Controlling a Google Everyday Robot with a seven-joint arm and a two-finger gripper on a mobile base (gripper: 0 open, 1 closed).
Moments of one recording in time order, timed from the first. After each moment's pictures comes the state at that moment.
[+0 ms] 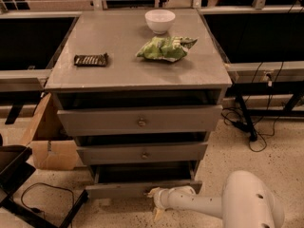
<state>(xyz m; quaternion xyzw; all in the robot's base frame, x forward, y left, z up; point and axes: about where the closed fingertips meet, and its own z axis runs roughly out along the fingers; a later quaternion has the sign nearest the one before) 0.557 0.007 0.124 -0.76 0.55 0.05 0.34</state>
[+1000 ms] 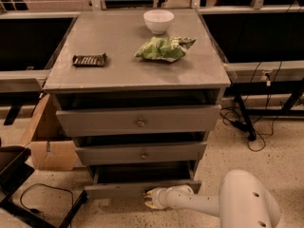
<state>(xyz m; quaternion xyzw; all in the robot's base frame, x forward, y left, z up) 0.552 0.016 0.116 -0.77 0.54 0.05 0.33</state>
